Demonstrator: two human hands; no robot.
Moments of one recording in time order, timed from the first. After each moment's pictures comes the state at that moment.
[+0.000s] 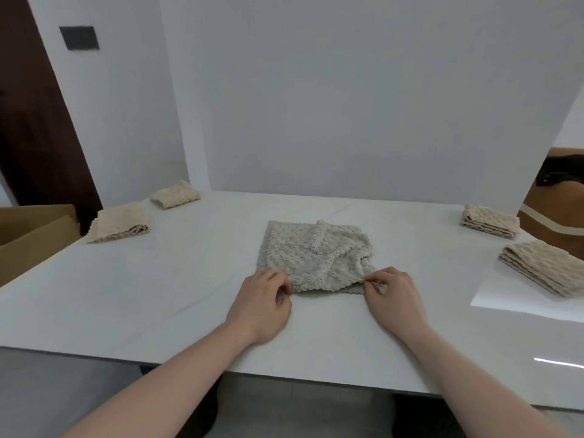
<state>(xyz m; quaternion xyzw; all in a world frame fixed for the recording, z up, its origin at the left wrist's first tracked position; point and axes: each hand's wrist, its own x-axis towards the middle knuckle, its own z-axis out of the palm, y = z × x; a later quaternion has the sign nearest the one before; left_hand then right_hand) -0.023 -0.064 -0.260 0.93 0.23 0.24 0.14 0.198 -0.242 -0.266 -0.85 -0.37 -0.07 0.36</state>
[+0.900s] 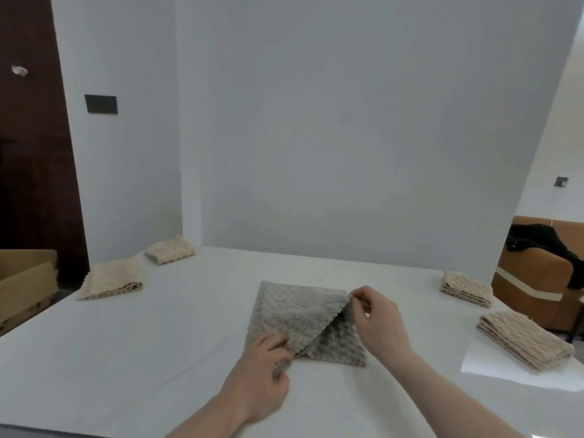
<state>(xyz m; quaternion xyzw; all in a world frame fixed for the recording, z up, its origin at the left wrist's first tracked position) -0.024 -0.069 -0.255 0.94 0.18 0.24 0.19 0.179 -0.221 -0.163 -0.78 -0.43 -0.13 0.44</state>
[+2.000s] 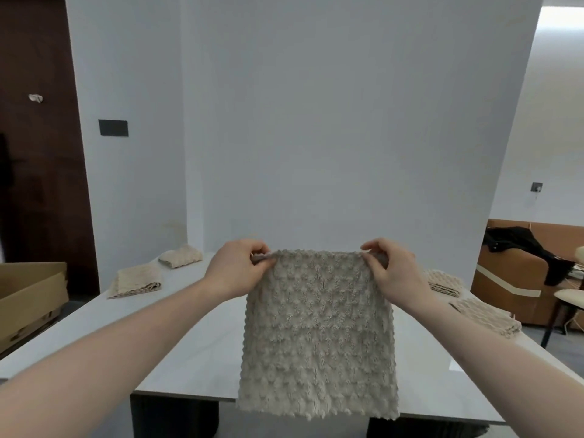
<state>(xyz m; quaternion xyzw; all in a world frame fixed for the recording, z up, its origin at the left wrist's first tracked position) -0.103 -0.094 -0.041 0.89 0.24 0.36 0.16 0.131 -0.315 -0.044 -0.75 -0.47 -0.21 0.41</state>
